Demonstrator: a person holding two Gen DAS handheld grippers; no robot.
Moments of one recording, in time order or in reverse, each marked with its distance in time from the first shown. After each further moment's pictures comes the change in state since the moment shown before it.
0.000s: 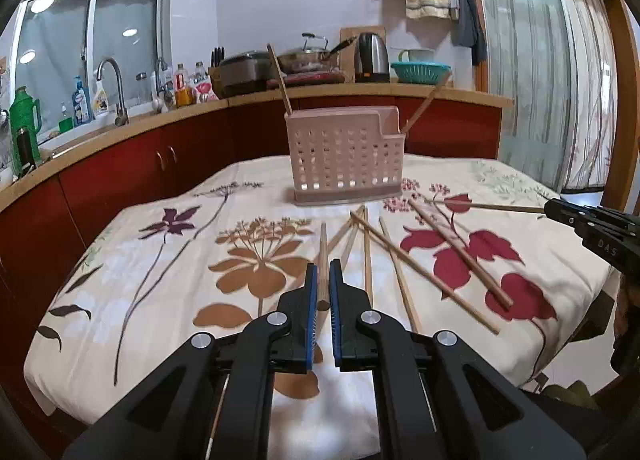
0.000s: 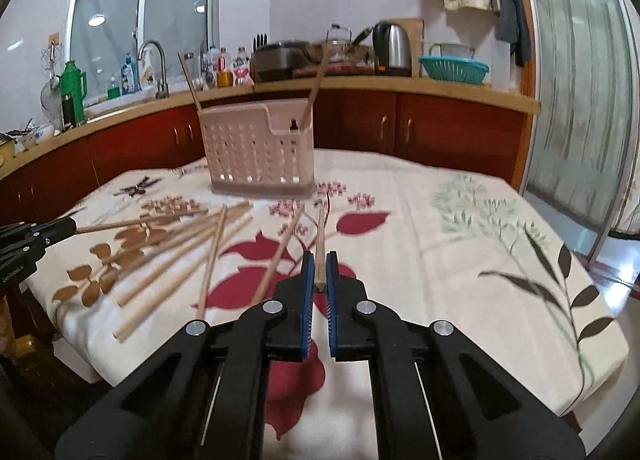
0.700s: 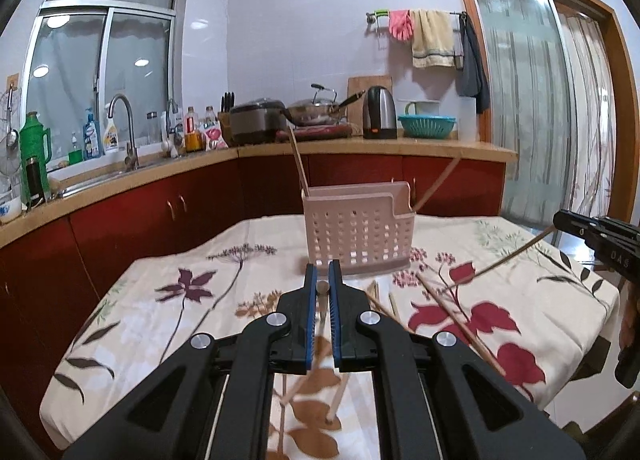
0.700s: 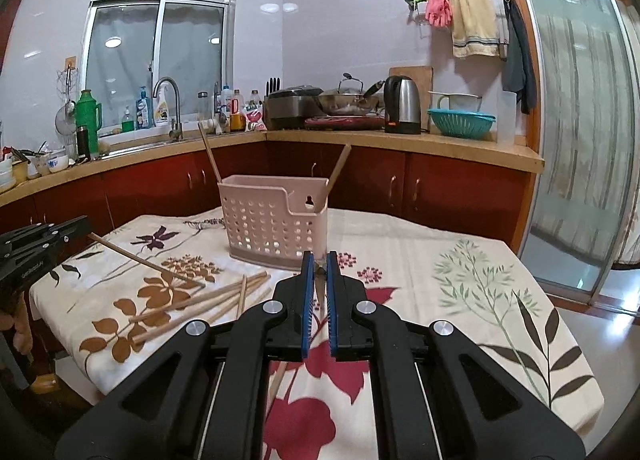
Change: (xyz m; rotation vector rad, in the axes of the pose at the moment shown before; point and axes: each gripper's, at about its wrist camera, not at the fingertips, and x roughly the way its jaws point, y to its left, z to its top) left arm -0.017 0.021 0.057 -0.015 -0.164 0.012; right arm -0.025 0.010 0.064 -0.027 -0.126 0.030
